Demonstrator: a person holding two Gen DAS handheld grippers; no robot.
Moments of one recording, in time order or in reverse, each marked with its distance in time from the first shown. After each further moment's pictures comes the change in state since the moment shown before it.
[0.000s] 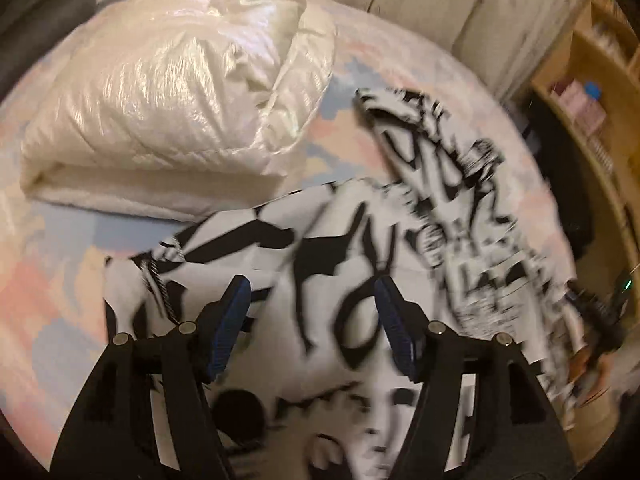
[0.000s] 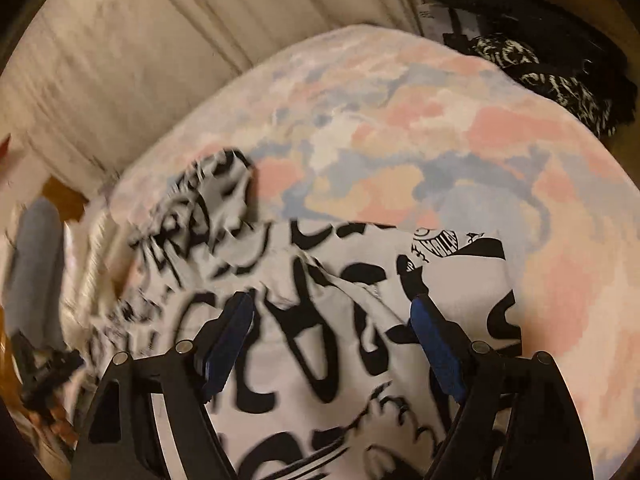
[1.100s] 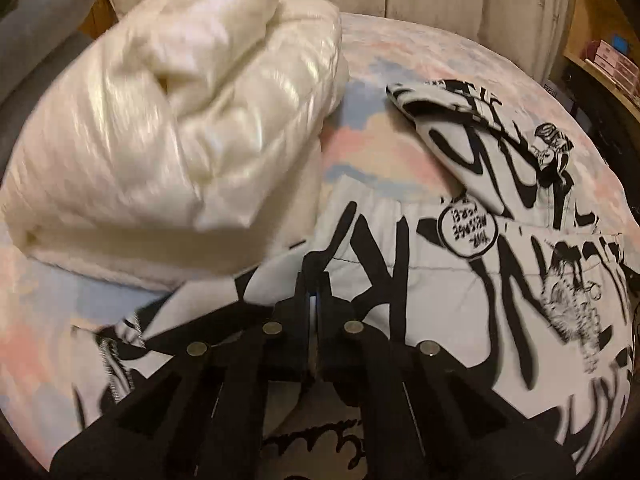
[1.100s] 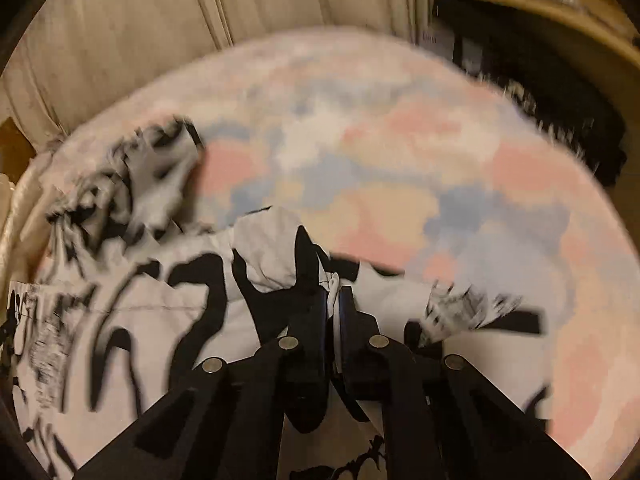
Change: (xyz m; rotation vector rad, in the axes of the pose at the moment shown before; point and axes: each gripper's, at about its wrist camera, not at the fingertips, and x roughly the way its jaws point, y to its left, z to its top) left arm 0.076 -0.023 0.010 0.103 -0.129 0.224; right arm 0.093 0.019 0.010 -0.124 -0.044 -0.234
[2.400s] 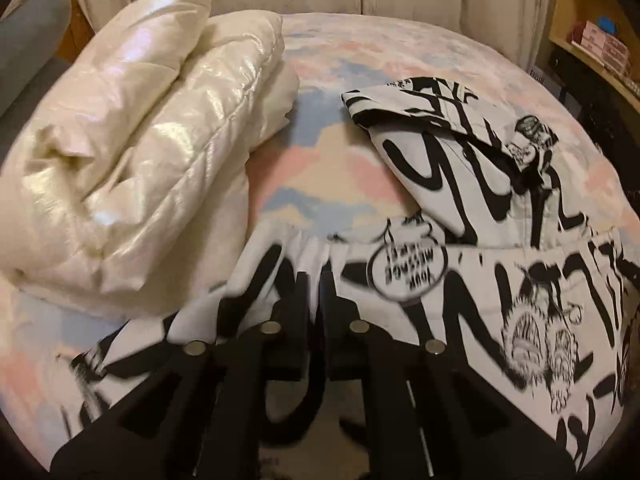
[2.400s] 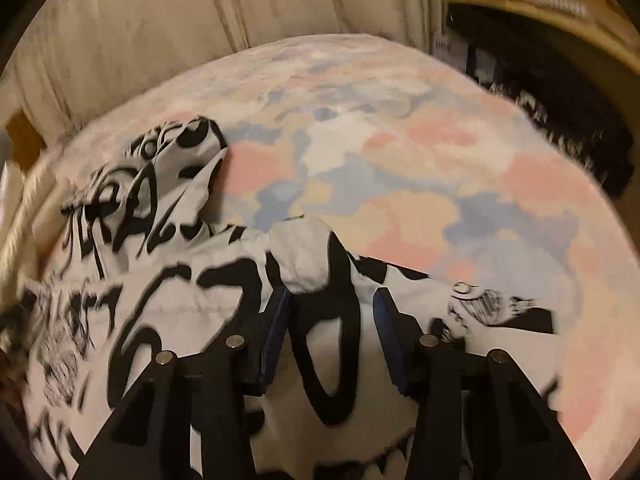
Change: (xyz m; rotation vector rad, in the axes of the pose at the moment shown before) left arm 0.005 -0.053 0.023 0.072 0.008 0.004; right arm -0.037 0.022 -0.005 -0.067 -0.035 0.032
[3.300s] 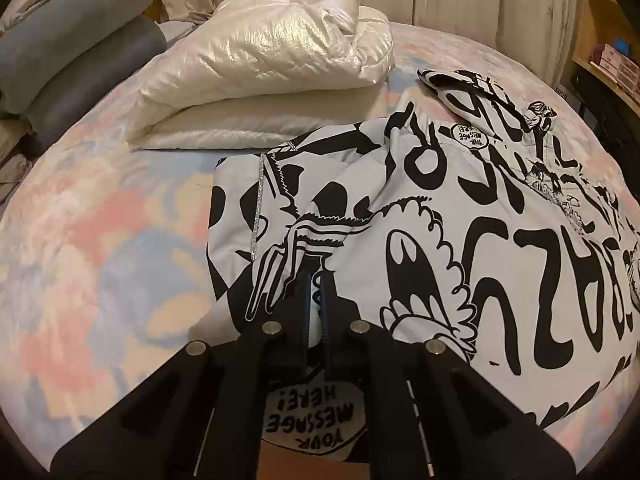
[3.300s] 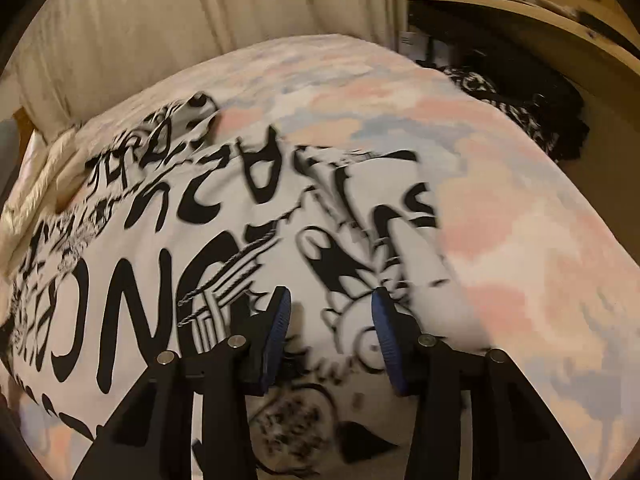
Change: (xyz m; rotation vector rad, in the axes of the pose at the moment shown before) left arm -0.109 0.095 -0.157 -0.125 -0.033 0.088; right arm -0.120 -0.062 -0.144 0.078 -0.016 -0.049
